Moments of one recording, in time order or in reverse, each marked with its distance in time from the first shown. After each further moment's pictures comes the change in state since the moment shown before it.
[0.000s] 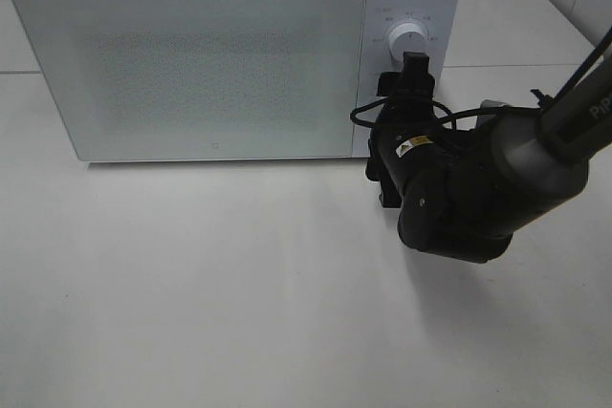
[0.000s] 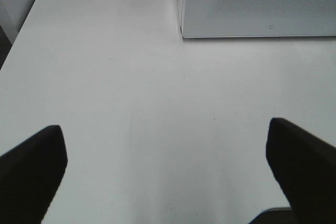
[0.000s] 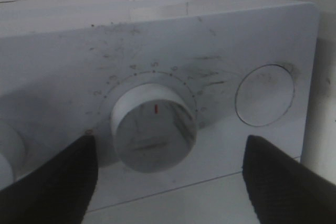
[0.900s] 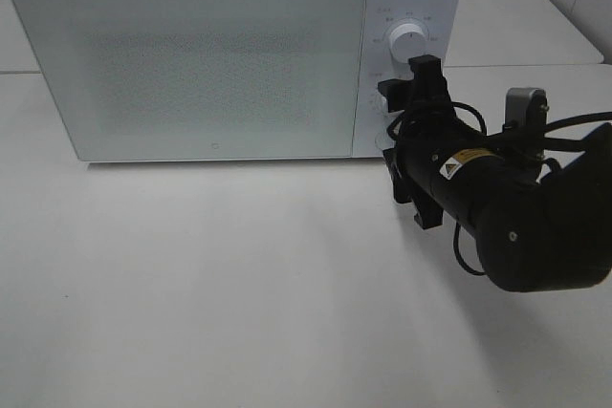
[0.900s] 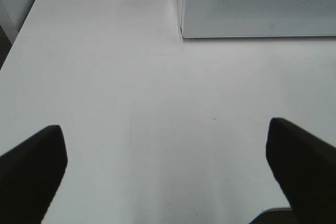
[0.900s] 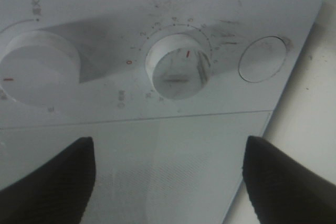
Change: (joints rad) left arm 0.000 0.000 0.000 0.000 0.000 0.000; right arm -0.004 -0.200 0.235 -0.227 0.047 -0.067
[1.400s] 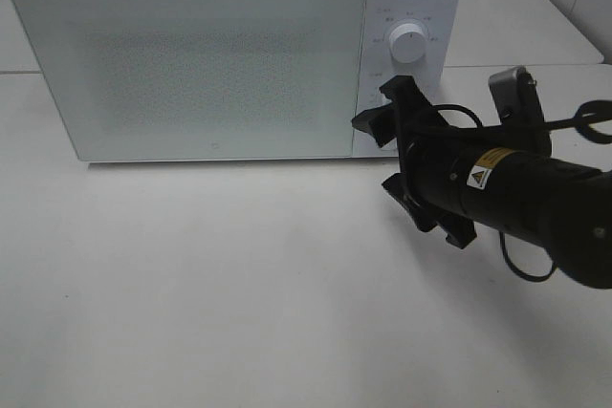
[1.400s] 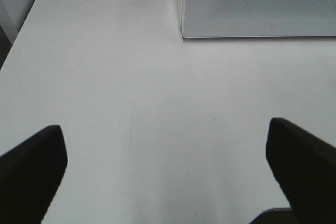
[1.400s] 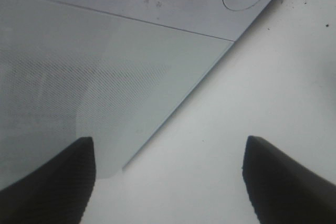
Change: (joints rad) left arm 0.000 0.000 0.000 0.000 0.000 0.000; right arm -0.059 -0.210 0.077 -0.319 0.360 -0.140
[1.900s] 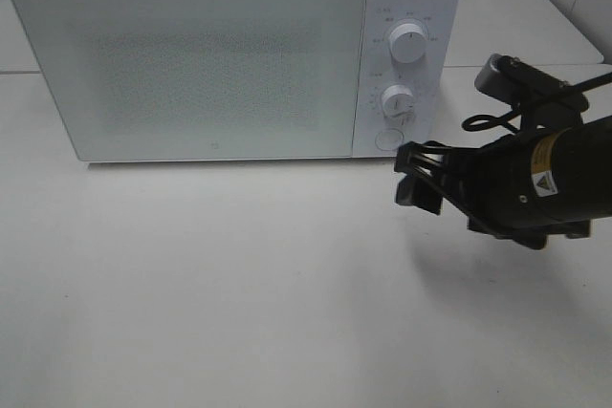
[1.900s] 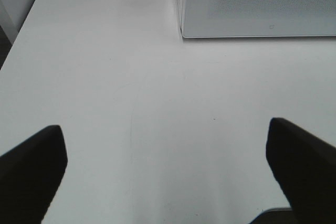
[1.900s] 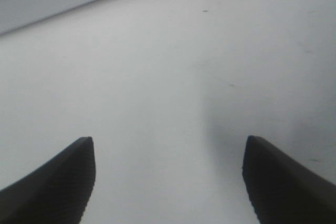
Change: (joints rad) left arm 0.000 0.000 0.000 0.000 0.000 0.000; right arm -0.076 -0.235 -0.067 -0.571 0.764 -0.072
